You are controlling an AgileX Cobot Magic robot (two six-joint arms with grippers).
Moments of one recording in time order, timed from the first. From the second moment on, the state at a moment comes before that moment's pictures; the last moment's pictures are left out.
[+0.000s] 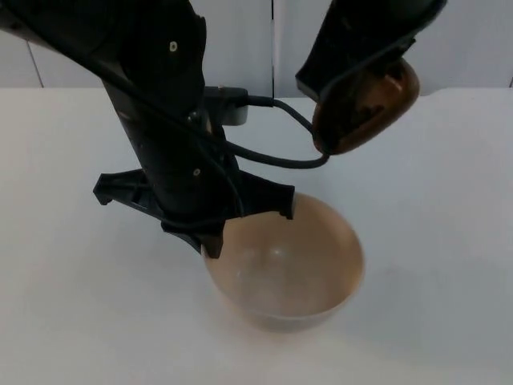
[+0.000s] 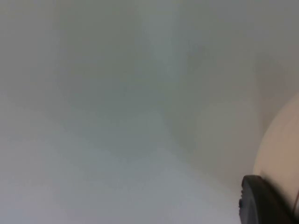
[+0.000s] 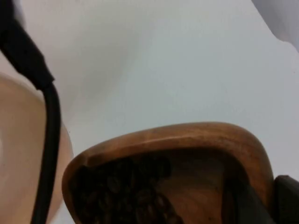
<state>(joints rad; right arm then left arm) 0.93 1.87 -1.63 -0.69 1.21 0.31 -0.63 1.90 -1.12 0.05 0.66 -0.50</state>
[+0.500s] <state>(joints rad) 1.01 1.87 -1.63 -0.80 1.22 0.26 -0.63 1.90 -1.12 0.05 0.66 -0.50</state>
